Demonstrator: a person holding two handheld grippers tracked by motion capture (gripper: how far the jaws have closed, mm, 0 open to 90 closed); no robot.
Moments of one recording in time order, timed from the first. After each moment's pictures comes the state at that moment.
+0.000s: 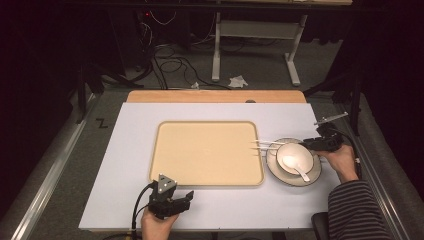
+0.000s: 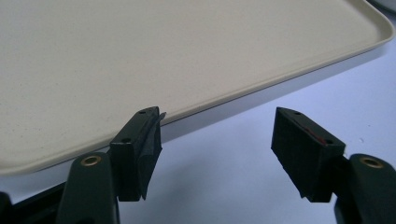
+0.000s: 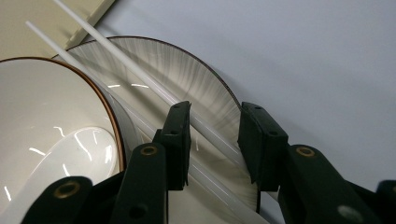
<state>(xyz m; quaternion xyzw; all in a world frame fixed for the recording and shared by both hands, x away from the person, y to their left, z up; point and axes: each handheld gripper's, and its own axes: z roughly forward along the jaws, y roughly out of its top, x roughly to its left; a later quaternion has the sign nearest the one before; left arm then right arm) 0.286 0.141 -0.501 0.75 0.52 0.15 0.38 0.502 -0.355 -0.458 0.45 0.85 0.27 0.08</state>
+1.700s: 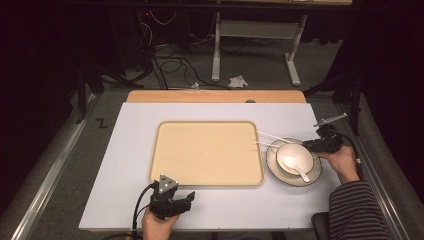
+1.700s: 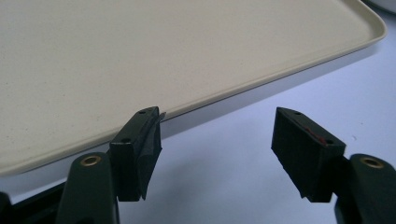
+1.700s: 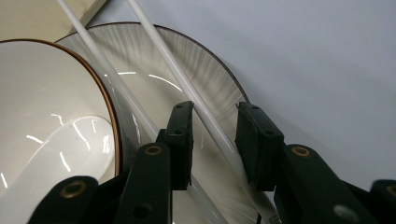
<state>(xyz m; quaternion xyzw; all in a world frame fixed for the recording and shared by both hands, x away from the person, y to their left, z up) 0.286 0.139 -0.501 0.75 0.52 0.14 0.39 0.501 -0.359 -0.461 0.44 0.85 0.27 0.07</state>
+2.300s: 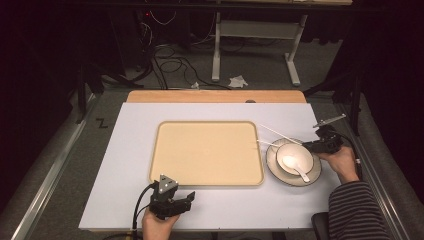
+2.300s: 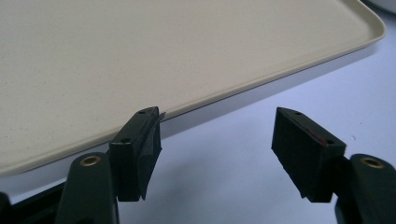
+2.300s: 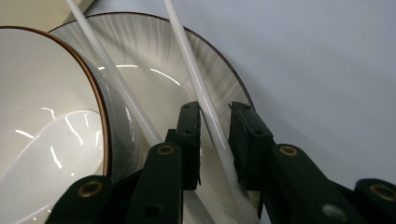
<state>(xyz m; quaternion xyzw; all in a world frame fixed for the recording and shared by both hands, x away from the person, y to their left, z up) 0.286 0.139 -0.501 0.75 0.52 0.14 0.39 0.501 -0.360 -0.463 0.44 0.85 0.27 0.07</state>
